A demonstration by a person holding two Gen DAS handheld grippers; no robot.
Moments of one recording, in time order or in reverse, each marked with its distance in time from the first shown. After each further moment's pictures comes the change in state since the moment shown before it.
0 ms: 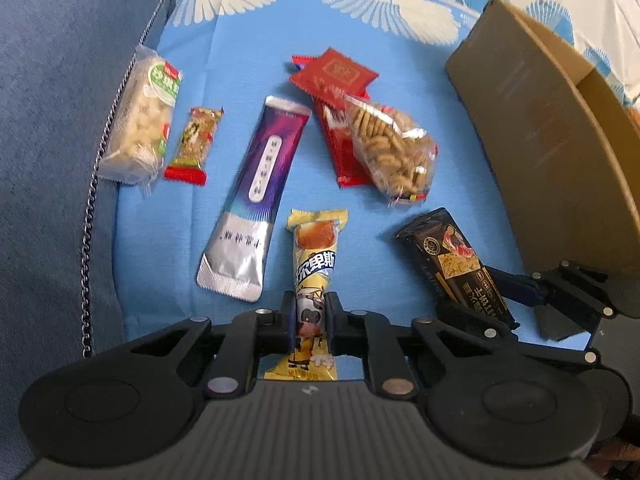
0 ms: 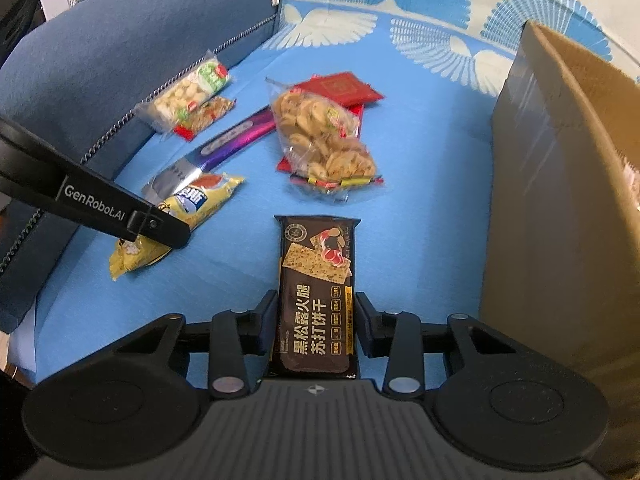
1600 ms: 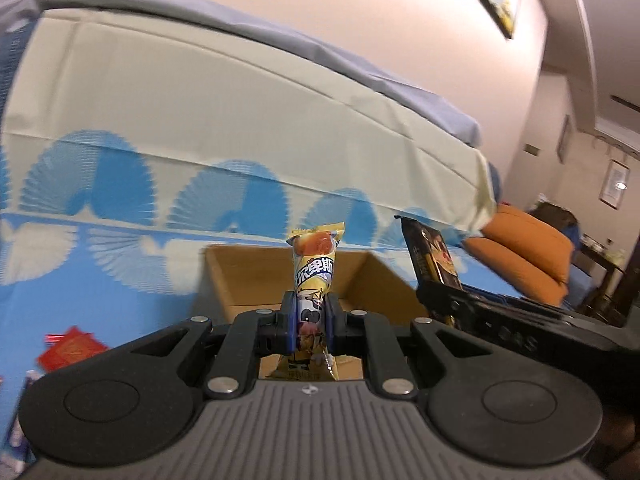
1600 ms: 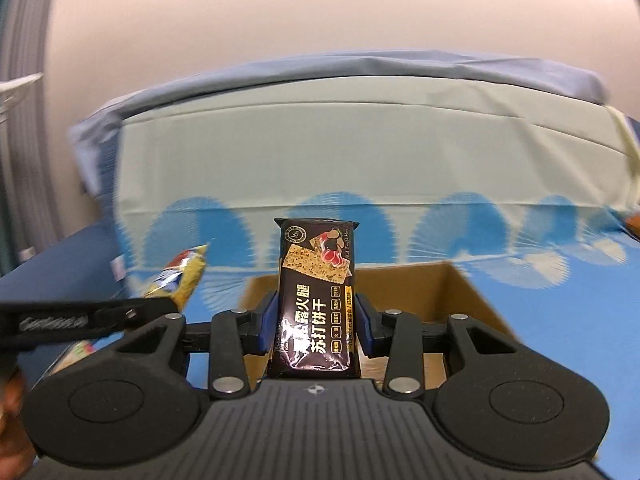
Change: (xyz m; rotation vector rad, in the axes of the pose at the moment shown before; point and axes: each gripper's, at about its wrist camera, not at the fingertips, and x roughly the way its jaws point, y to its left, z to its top) left arm -0.083 -0.192 0.038 0.184 -0.683 -0.394; right arm -0.175 -0.160 -0.004 0.302 -0.642 -0.307
